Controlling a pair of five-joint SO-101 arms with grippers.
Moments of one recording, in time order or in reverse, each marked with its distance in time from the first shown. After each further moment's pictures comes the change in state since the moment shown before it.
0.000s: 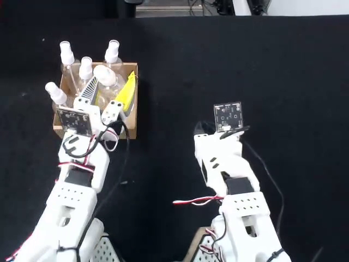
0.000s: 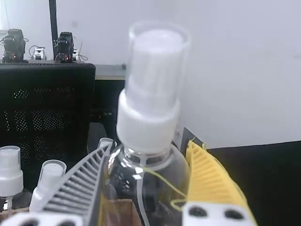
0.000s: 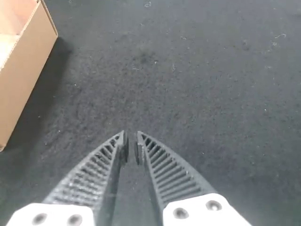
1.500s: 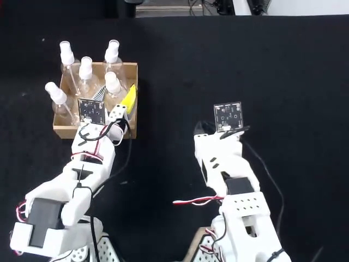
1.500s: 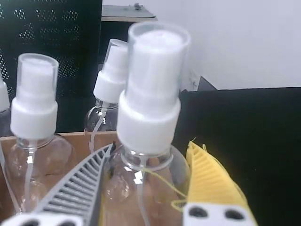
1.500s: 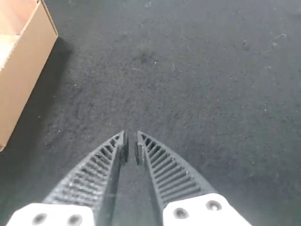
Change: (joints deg) left arm -2.6 42.3 -4.2 -25.0 -0.2; right arm 0.0 0.0 0.0 0.0 0.0
